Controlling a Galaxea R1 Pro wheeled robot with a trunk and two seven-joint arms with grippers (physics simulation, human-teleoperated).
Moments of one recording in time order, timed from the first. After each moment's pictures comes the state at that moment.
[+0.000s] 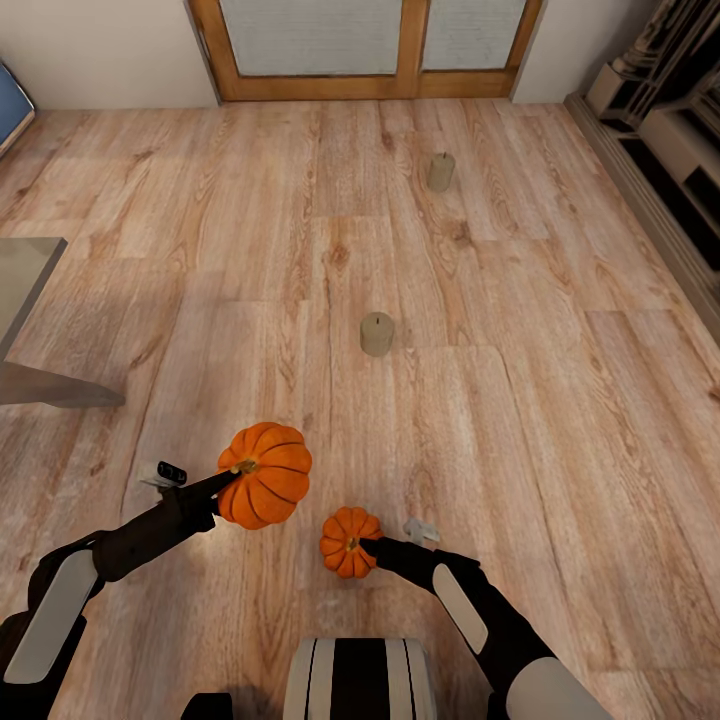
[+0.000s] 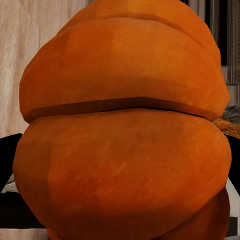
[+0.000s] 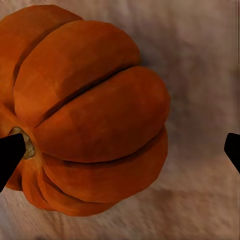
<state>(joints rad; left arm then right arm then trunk) -0.32 0.23 0.15 -1.46 1.02 0.99 -0.89 -0.55 0.09 0.28 -0.79 -0.61 0.44 0.07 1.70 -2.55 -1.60</state>
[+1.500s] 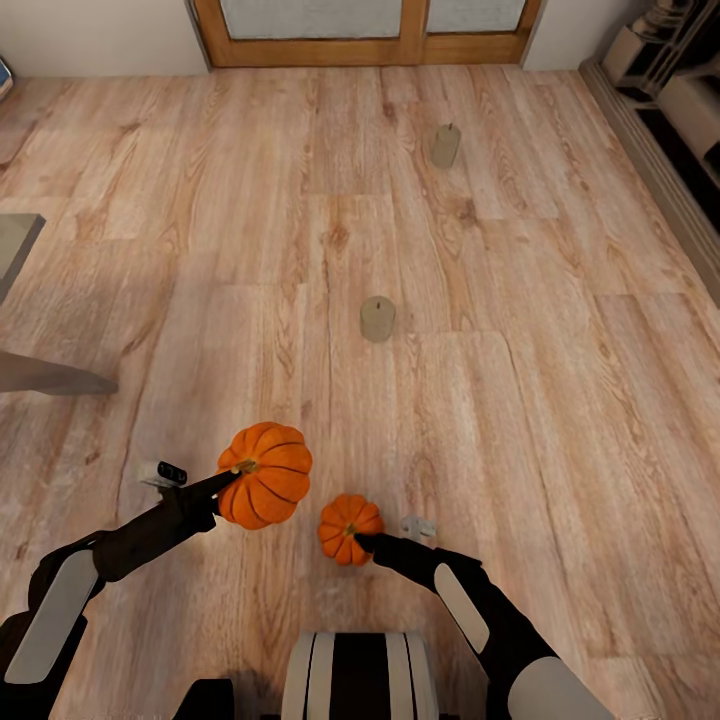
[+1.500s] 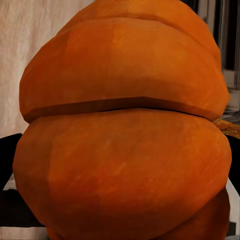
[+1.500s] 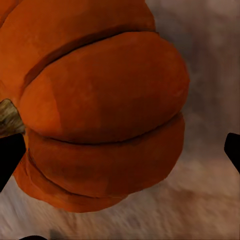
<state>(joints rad) -0.32 0.23 0.15 -1.46 1.02 0.99 -0.90 -0.55 0.08 0.28 -0.80 -0.61 0.42 0.18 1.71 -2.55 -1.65</state>
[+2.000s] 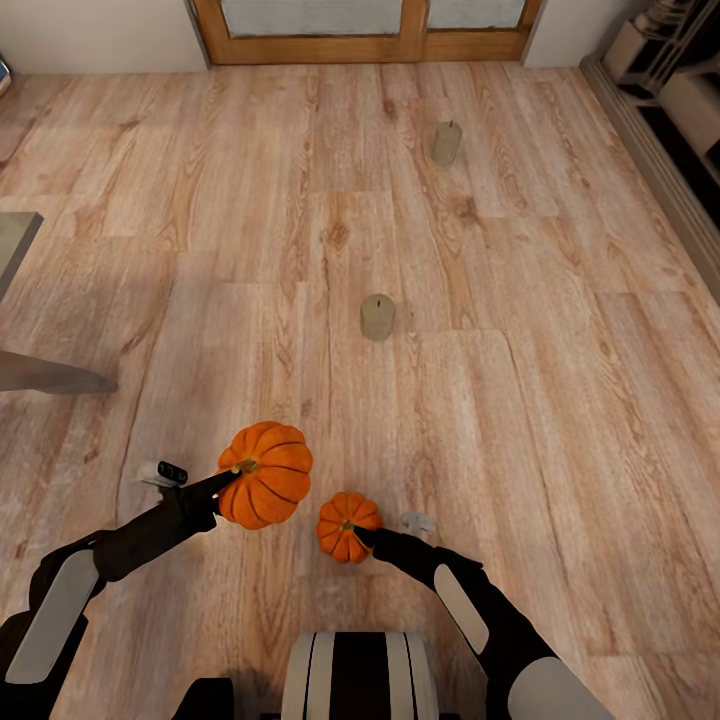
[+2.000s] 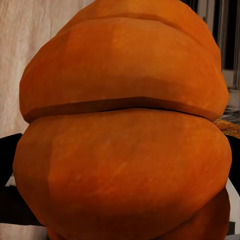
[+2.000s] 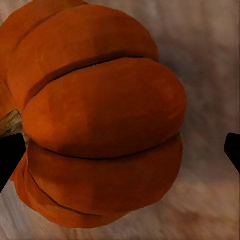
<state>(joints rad) -0.32 0.22 0.15 -1.47 1.02 0.99 -0.90 -0.55 0.08 0.28 -0.79 -0.60 0.35 0.21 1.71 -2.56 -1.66</state>
